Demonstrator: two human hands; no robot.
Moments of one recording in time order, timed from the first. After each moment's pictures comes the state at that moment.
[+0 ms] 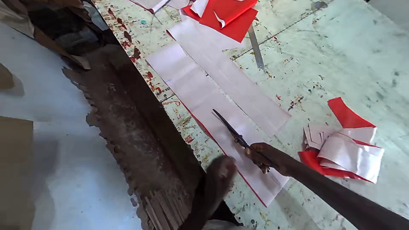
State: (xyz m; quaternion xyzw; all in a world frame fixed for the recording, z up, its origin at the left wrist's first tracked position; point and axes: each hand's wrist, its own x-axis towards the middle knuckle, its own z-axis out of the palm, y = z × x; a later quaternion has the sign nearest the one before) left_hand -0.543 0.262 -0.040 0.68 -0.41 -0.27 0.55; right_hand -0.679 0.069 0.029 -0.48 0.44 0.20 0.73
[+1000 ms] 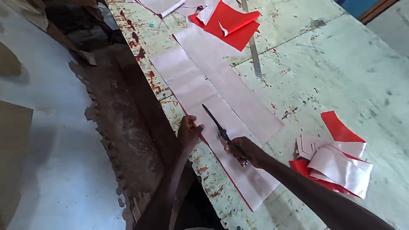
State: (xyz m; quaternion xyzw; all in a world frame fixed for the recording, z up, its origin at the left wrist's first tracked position) left_hand -0.429 0.191 -0.041 0.75 -0.17 -0.37 0.53; right_hand -0.642 0.060 0.003 -0.52 0.42 0.16 0.73
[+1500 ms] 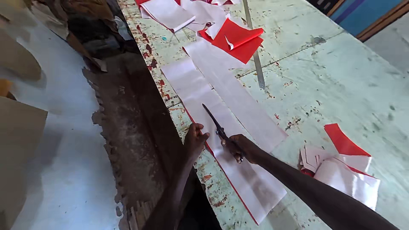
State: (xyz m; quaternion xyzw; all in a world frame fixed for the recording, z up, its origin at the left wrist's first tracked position) left_hand -0.426 0.195 -0.048 0.74 -0.20 -0.37 0.53; right_hand -0.599 0.047 0.000 -0.54 0.39 0.14 0.73
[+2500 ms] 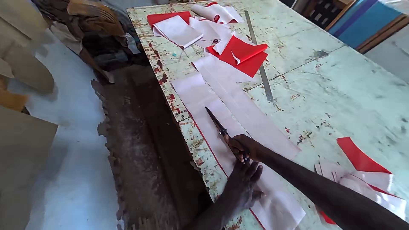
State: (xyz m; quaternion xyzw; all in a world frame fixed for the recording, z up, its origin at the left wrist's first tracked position) left_hand -0.538 0.185 -0.067 0.65 -0.72 -0.16 0.18; right_hand -0.528 0.018 0.014 -0.57 0.40 0.18 0.70
